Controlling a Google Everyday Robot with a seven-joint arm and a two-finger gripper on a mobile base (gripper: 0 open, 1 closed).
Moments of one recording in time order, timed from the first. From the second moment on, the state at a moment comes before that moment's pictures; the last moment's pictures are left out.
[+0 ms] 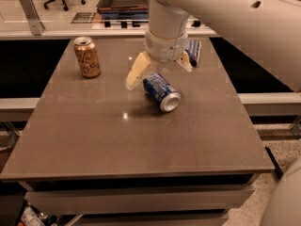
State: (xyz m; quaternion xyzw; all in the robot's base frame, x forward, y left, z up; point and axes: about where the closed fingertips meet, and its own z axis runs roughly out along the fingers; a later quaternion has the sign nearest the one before) arm 0.579 -0.036 0.879 -0.23 0.97 0.01 0.06
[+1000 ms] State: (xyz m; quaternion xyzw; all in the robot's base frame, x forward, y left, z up) arm 0.581 -0.040 0.852 -0.29 0.96 0.00 0.06
